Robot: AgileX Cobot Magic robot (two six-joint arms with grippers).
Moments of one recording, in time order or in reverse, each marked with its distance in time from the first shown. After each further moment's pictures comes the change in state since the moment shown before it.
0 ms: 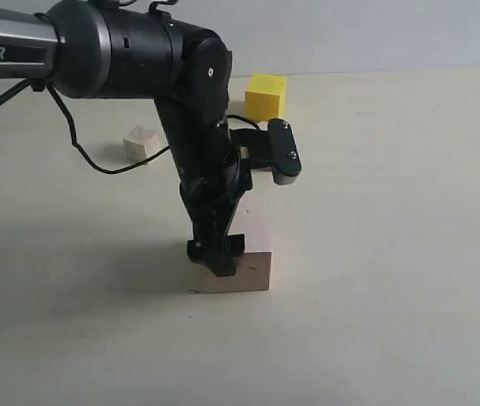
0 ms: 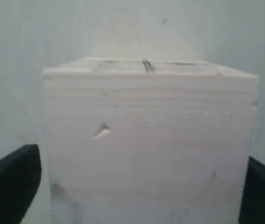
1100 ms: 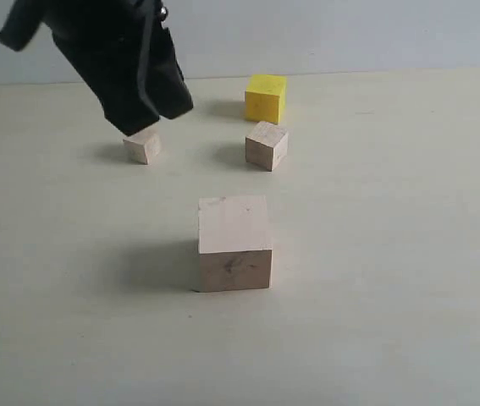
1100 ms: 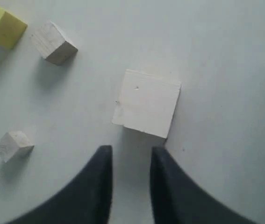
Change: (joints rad) left arm 0.000 -0.556 0.000 0.015 0.171 -0.254; right arm 0.000 0.000 0.000 0.000 0.000 0.000
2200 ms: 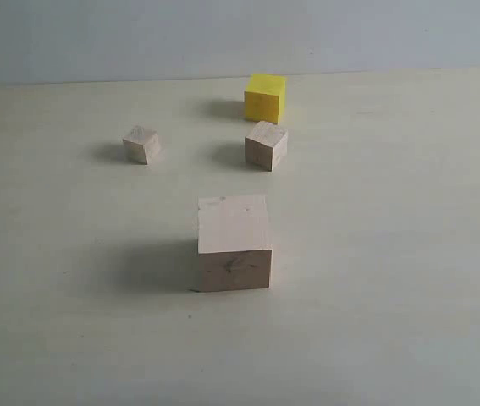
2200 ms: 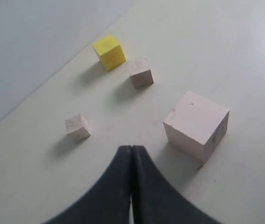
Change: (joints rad) left arm 0.247 -0.733 0.672 -0.123 -0.453 -0.043; right arm 0.000 0.000 0.000 0.000 -0.002 0.000
